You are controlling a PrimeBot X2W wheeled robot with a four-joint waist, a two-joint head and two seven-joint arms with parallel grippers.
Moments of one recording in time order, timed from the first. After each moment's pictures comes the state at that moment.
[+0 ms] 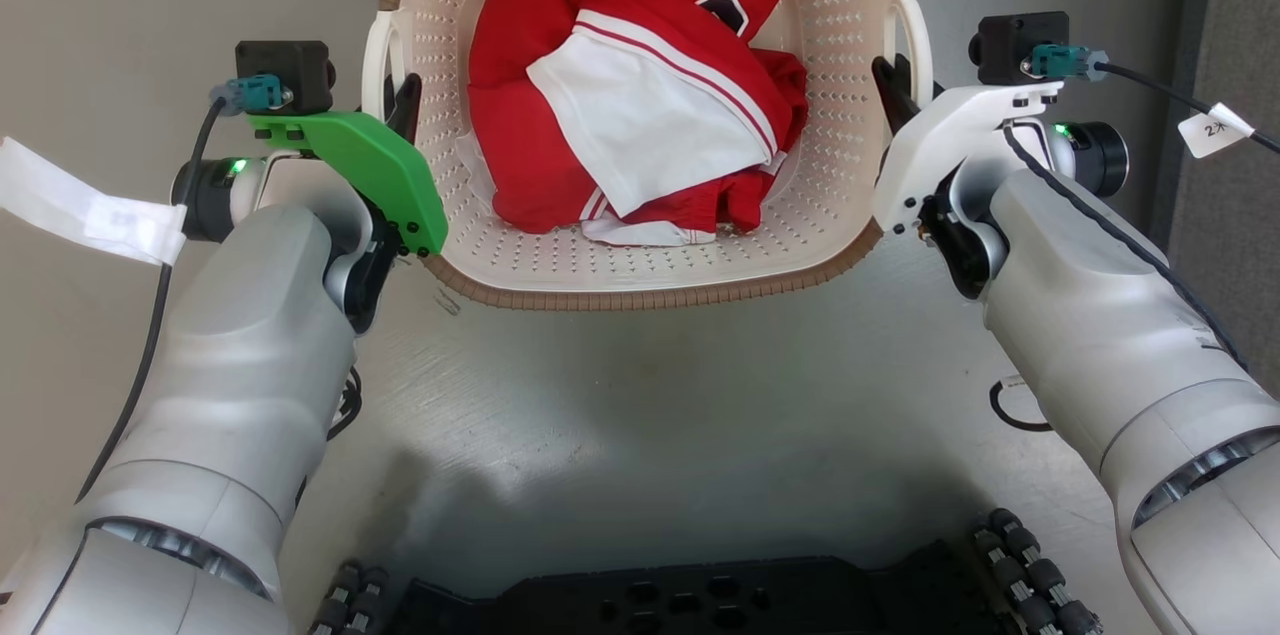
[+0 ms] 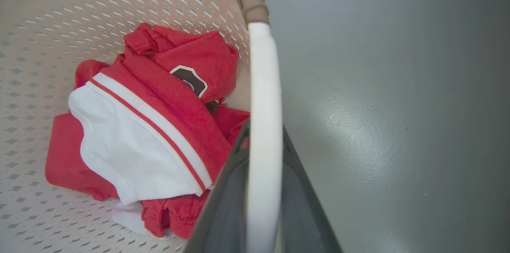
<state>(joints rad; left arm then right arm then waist) -1.02 0.02 -0.70 1.18 -0.80 -0.13 -0.17 -0.98 -0.06 0.68 1.21 0.67 0.04 -0.20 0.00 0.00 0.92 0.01</state>
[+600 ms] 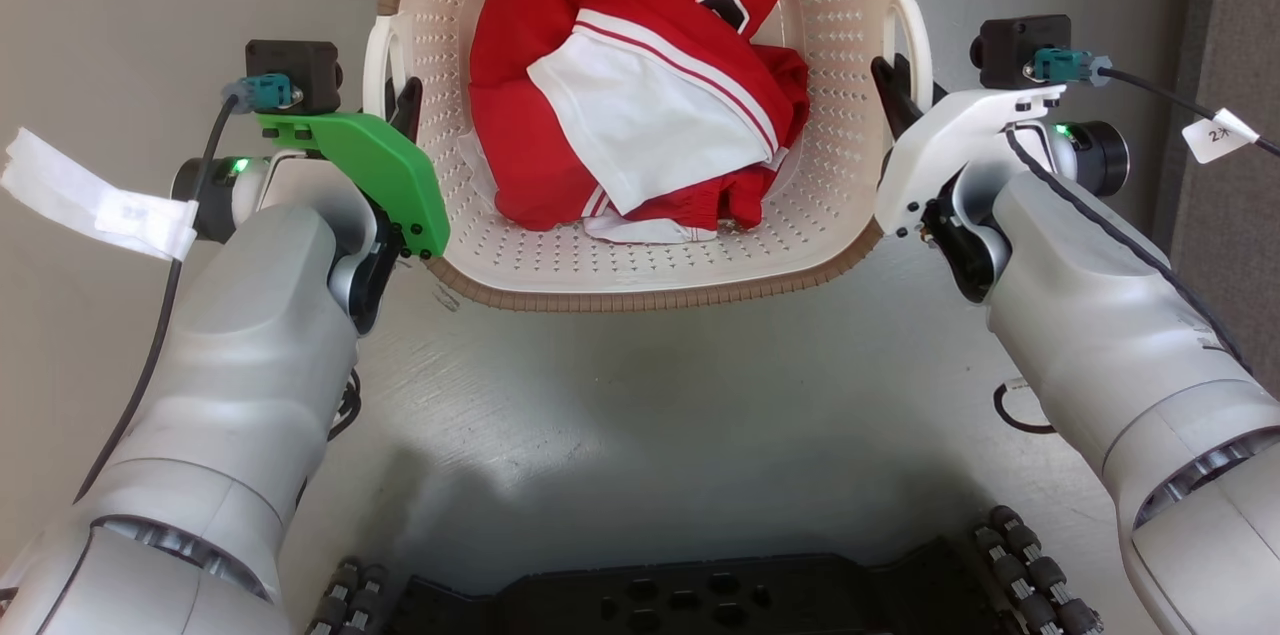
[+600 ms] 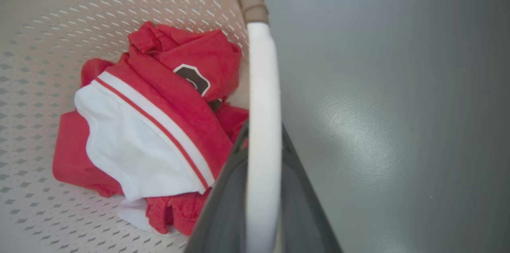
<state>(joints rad) -1.02 0.02 -0.74 1.18 -0.80 -0.13 -0.16 -0.98 -0.07 0.69 1.22 0.67 0.07 -0.22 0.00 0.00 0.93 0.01</state>
